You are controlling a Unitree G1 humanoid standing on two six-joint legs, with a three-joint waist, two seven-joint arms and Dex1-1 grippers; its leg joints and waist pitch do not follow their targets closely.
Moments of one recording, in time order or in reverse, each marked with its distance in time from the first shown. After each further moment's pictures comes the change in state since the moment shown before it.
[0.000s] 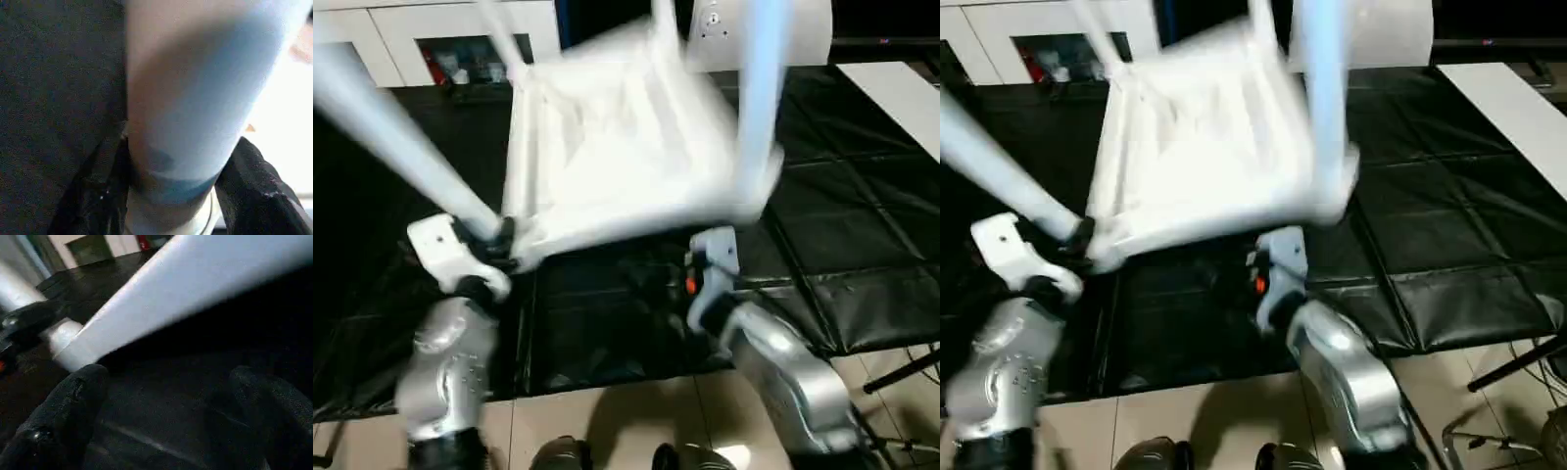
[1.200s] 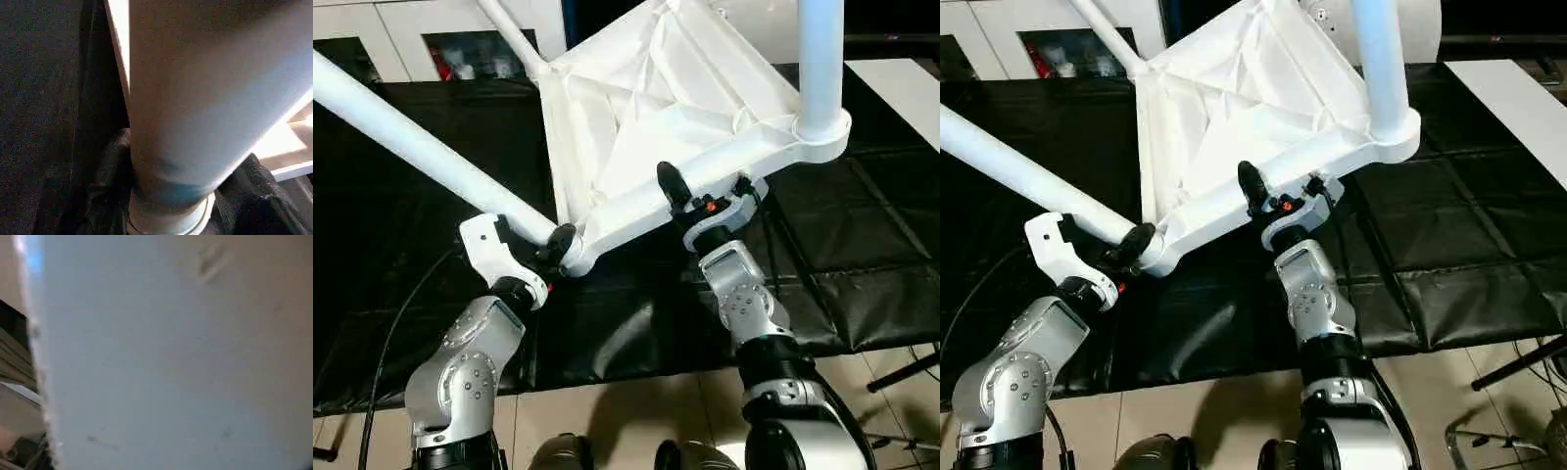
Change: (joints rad) left arm 0.017 0.011 -0.115 -0.126 -0.041 0.224 -0.014; right arm -0.425 0.150 -0.358 0.719 0.344 -0.428 0.048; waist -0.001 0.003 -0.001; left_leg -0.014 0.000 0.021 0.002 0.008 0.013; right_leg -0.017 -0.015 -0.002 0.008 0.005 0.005
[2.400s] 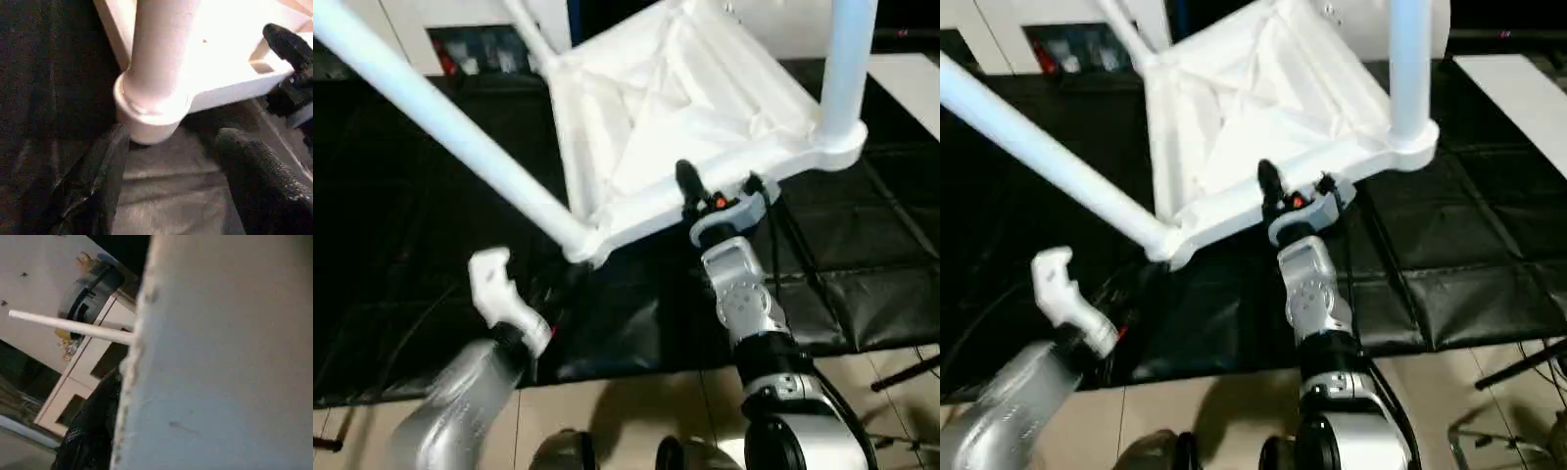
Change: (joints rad) left arm 0.282 0.134 -0.101 -0.197 -0.039 -0.046 -0.221; right arm -0.019 -0.006 0.001 0.000 -0.003 -0.119 -0.148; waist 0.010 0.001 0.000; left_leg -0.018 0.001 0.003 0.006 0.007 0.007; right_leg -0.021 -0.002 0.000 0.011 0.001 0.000
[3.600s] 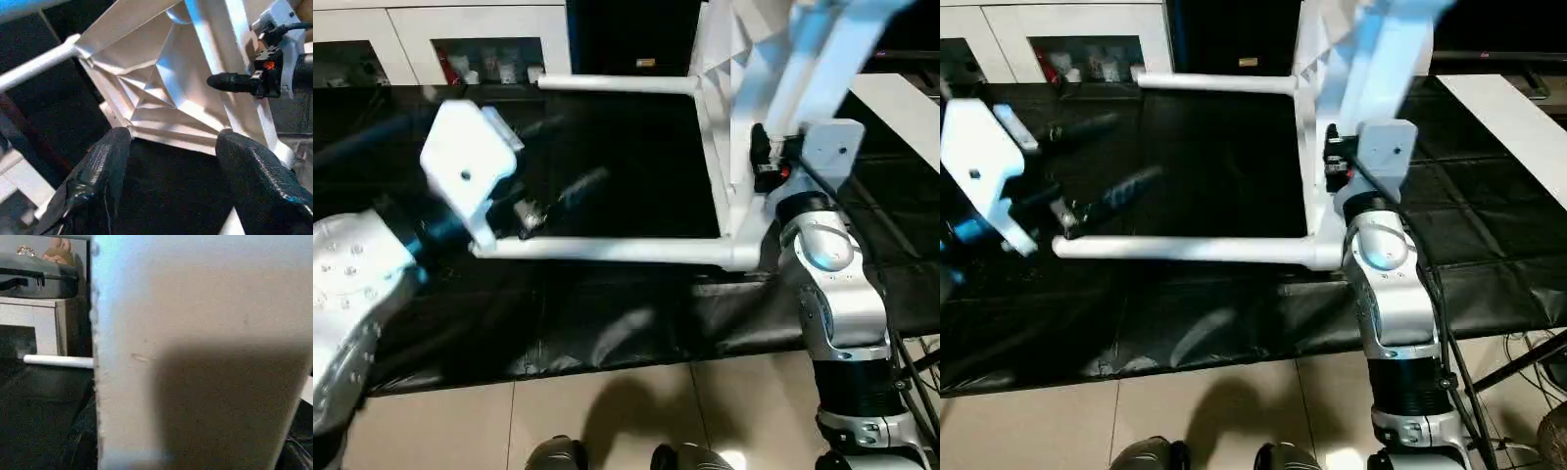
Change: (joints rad) left arm -0.500 0.584 -0.043 -0.240 0.170 -0.051 -0.256; right arm 0.168 -0.315 0.214 -0.656 -0.580 0.291 -0.305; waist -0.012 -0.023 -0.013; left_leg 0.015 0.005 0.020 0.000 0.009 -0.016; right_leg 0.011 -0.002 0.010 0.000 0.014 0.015
